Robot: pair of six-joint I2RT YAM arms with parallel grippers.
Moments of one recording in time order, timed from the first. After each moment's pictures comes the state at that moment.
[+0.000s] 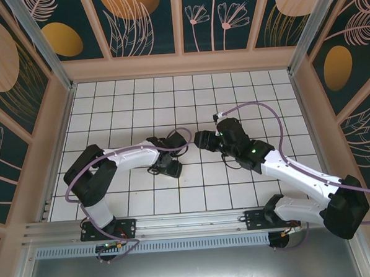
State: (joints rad) left arm -0.84 1.75 1.02 -0.70 -0.04 -0.51; right arm 0.79 1.12 0.79 -0.25 0.04 0.73
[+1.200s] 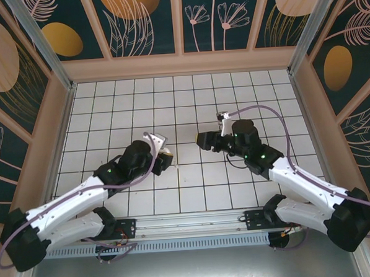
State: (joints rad) left arm -0.84 0.95 0.61 -0.22 -0.08 -0.18; right arm 0.68 1.02 0.67 -0.01 -0.27 0.64
